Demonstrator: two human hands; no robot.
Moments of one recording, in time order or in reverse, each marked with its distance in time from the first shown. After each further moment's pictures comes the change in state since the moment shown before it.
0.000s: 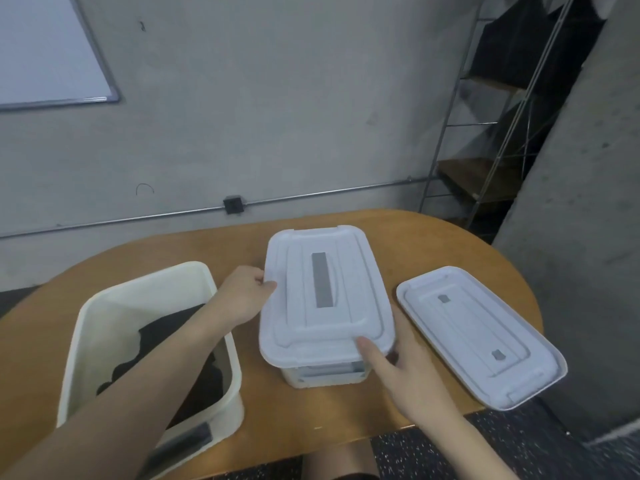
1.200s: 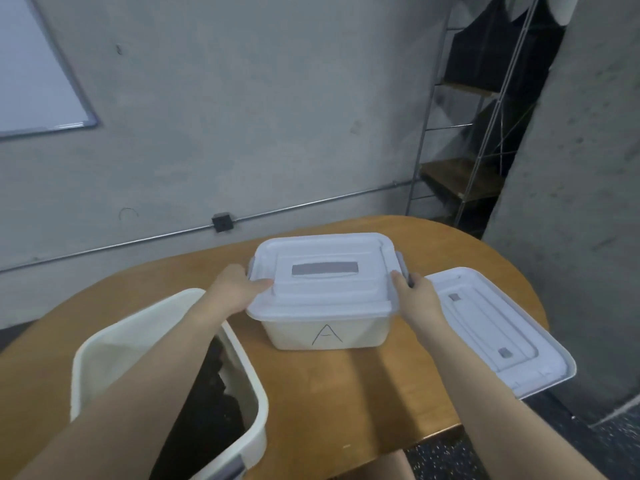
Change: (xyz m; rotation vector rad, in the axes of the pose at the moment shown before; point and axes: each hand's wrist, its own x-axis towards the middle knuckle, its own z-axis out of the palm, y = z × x) left_hand 0.083 -0.032 -0.037 0.077 0.011 -0.056; right_hand 0.116 -0.011 -0.003 0.000 0.402 0.329
